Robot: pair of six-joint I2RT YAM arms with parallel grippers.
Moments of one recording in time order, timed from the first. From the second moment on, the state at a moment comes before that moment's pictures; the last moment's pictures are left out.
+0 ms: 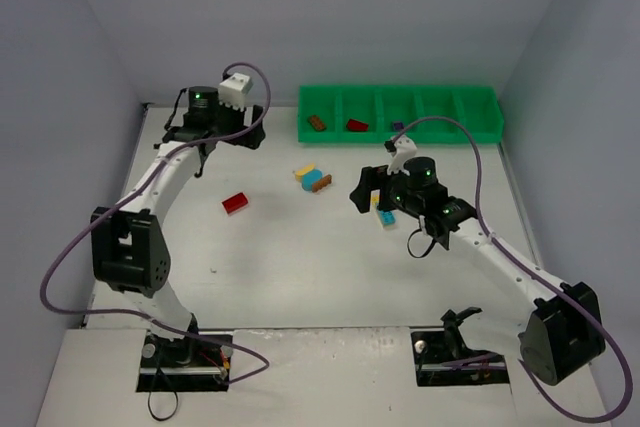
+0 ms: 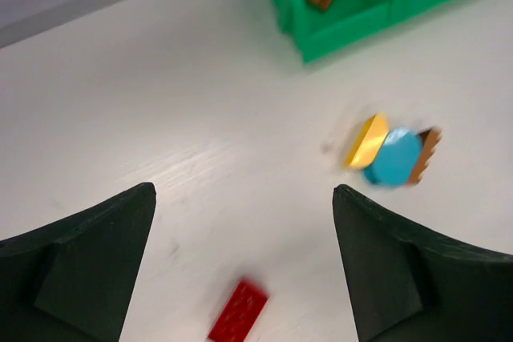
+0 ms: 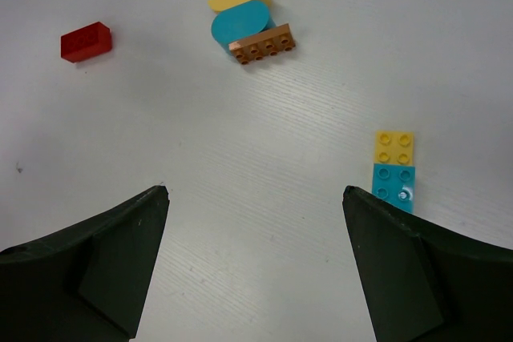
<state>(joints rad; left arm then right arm) -0.21 1.72 1.47 -0.27 0.27 0.06 0.46 1.17 0.79 -0.13 -0.13 0.29</state>
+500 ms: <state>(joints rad) -0.15 1.71 1.21 -0.58 0.27 0.37 0.49 1.26 0.81 -0.10 -0.17 0.29</state>
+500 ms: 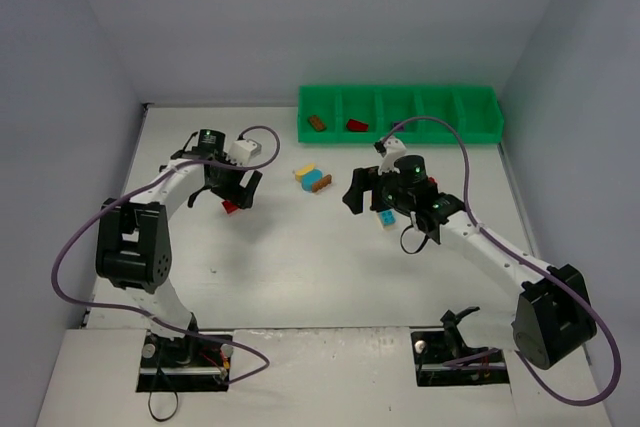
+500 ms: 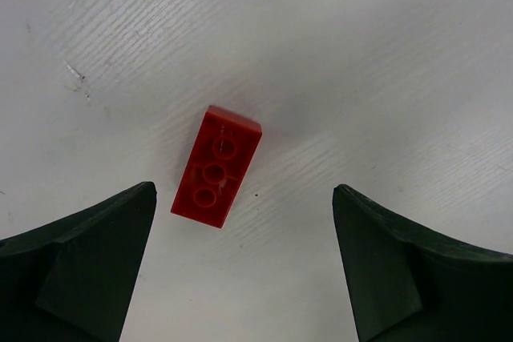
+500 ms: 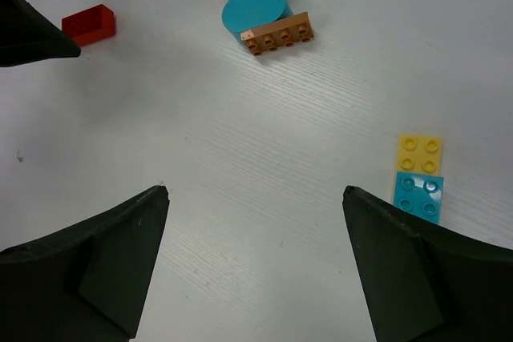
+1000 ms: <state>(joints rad) -0.14 1.90 1.30 -0.59 0.26 0.38 0.49 1.26 0.81 -0.08 -0.18 0.29</state>
